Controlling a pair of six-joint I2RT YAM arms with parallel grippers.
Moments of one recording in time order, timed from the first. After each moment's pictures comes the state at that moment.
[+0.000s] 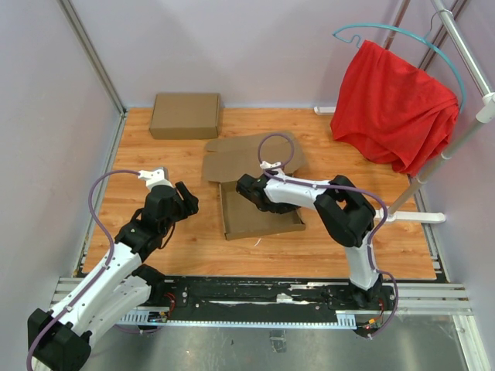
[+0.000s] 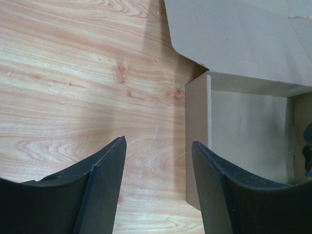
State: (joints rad) left arm -0.45 0.72 0.51 -0.35 -0.32 -0.66; right arm 0.87 2.02 1.39 -1.04 0.83 0.74
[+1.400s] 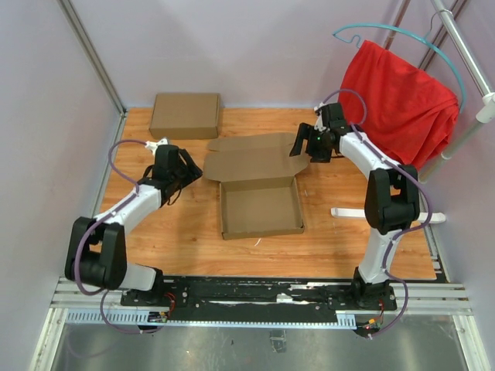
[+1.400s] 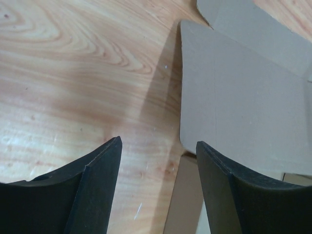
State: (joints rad) left arm -0.20 1.34 0.76 -0.09 -0.10 -0.70; right arm 0.21 1.89 1.49 -0.53 -0.26 0.40
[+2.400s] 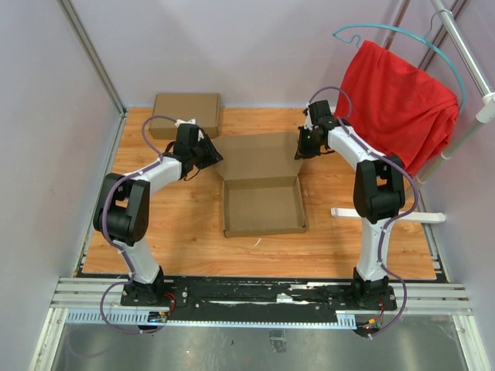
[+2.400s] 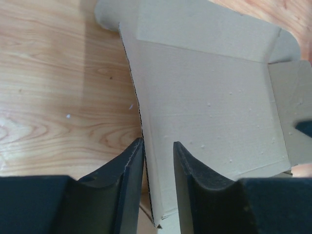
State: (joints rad) left arm -0.25 1.76 1.10 0.00 0.12 -0.65; right arm 0.25 2.07 1.68 -0.62 -0.22 0.30
